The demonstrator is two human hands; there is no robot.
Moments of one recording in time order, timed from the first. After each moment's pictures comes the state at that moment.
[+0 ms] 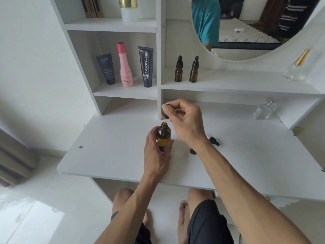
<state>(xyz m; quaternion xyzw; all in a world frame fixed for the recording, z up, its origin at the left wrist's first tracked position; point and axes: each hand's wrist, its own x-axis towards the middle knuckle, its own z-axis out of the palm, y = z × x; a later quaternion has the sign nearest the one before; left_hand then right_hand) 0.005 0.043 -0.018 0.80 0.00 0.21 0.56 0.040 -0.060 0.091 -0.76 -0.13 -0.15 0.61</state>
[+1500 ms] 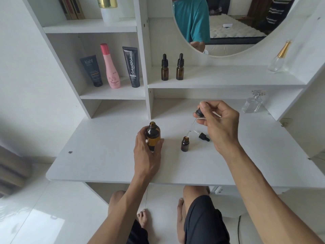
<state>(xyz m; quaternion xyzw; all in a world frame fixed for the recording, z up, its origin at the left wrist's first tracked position) 0.004 0.042 -0.016 0.81 0.03 0.20 0.55 0.020 -0.150 0.088 -0.68 0.01 -0.22 0.70</state>
